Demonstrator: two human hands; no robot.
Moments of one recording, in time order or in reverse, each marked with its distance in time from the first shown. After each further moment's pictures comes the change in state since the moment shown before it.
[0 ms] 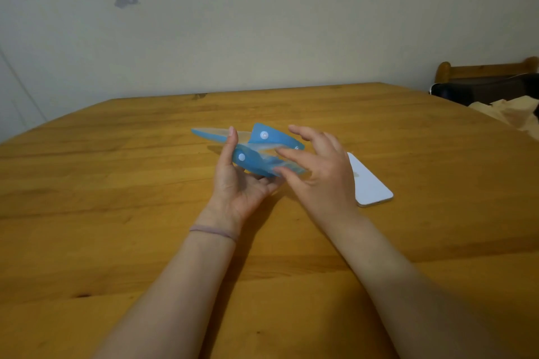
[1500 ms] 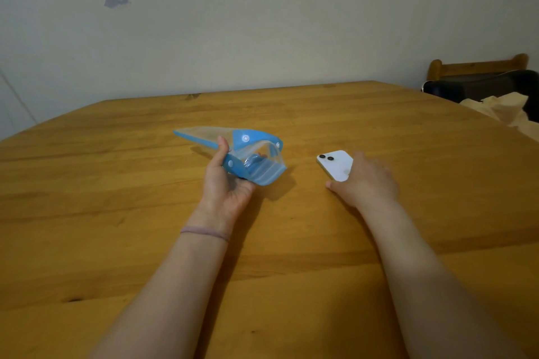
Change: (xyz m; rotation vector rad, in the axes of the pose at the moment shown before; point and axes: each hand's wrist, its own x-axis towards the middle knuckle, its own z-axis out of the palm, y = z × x) left_hand 0.002 0.003 -0.006 -0.047 0.067 0.165; right_hand -0.003 0.069 -0.034 -0.505 -0.555 0.862
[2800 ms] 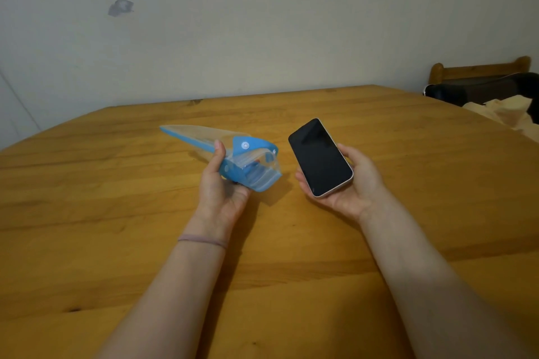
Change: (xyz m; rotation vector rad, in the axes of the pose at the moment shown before) left_hand -0.001 0.004 0.002 0.055 0.024 0.063; right_hand -0.014 -0.025 -0.012 1.808 -0.726 0.287
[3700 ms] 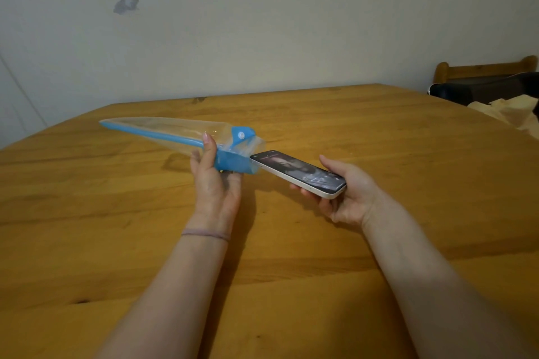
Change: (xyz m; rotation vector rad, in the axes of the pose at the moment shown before) left_hand 0.005 0.009 -0.004 -0.036 0.085 0.275; right_hand -0.014 0.006 0.010 -0.180 -0.060 0.284
